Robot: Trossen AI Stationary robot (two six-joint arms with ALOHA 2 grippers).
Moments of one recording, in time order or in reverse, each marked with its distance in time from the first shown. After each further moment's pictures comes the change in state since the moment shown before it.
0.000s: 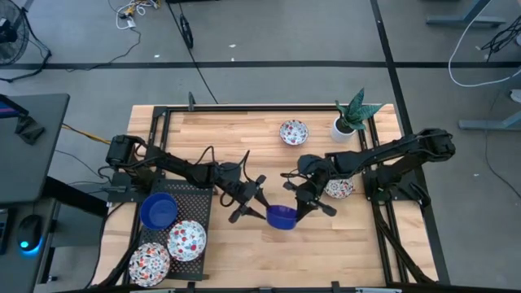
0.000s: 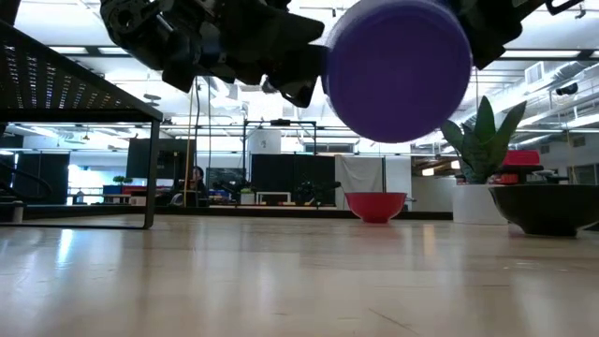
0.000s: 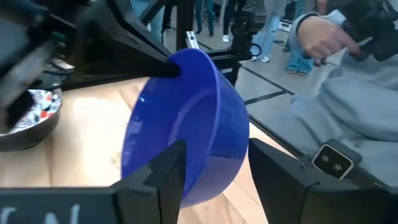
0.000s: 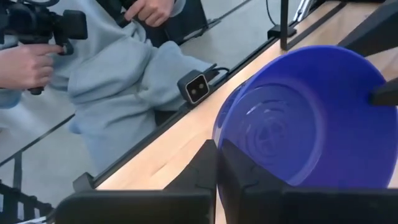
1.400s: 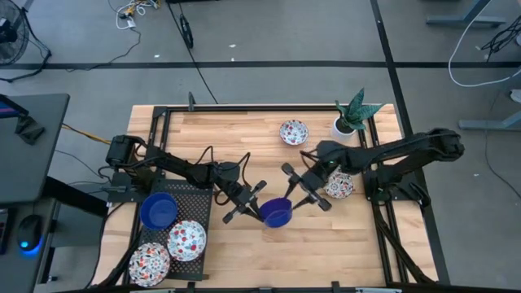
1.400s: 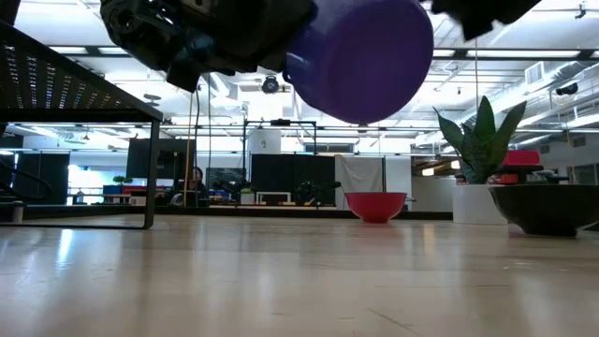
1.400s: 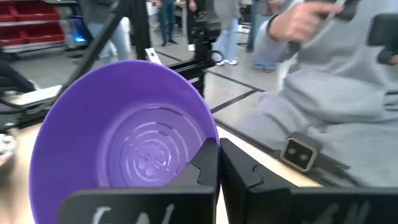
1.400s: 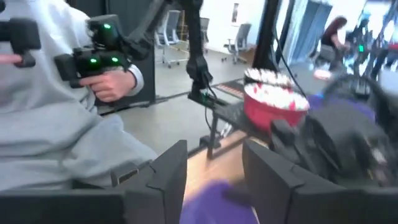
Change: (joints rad) left arm 0.002 0.001 0.000 0.040 0.161 0.098; right arm -0.012 -0.105 0.000 0.413 0.129 0.010
